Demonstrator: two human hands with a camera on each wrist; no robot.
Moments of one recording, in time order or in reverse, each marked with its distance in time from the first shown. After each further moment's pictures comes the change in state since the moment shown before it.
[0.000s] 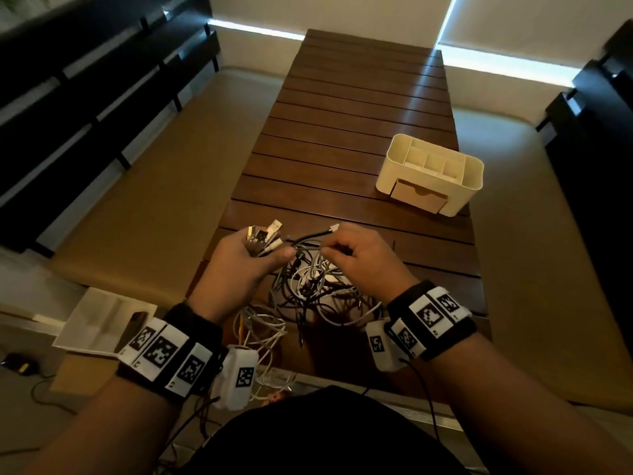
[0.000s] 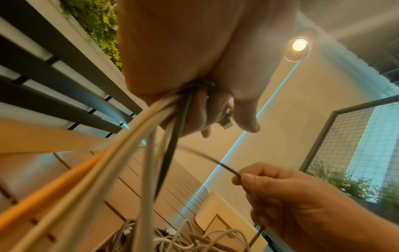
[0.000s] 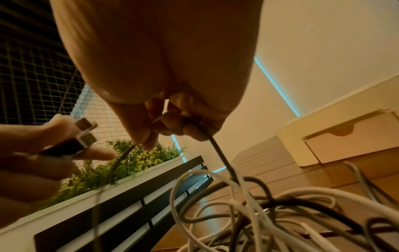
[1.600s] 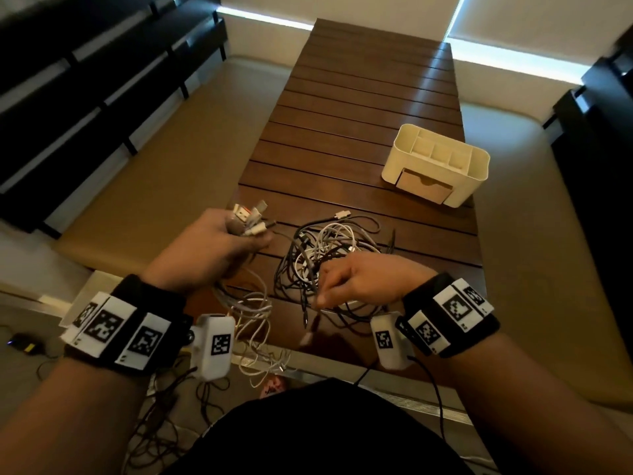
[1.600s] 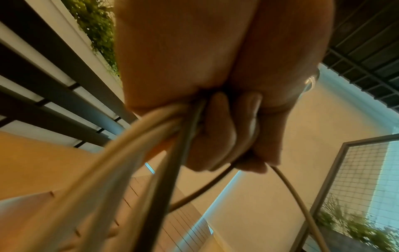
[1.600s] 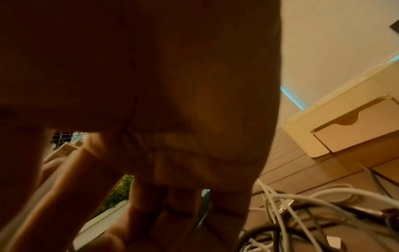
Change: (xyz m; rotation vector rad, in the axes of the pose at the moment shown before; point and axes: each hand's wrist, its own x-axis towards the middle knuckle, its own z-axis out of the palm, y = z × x) left_hand -0.018 0.013 -0.047 0.042 -0.214 -0.087; right_hand -0.026 -0.037 -0.014 0.005 -0.738 0.121
